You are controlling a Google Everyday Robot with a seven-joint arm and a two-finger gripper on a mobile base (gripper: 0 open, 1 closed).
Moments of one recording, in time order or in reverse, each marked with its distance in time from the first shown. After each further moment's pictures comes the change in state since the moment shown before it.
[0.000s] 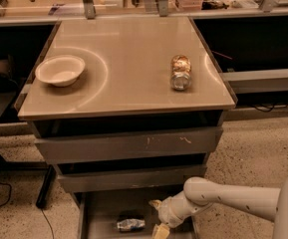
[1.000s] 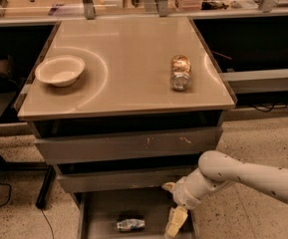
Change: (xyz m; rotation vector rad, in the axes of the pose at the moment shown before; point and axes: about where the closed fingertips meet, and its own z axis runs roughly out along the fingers) arm -0.041 0.017 -0.117 0.006 0.113 -0.046
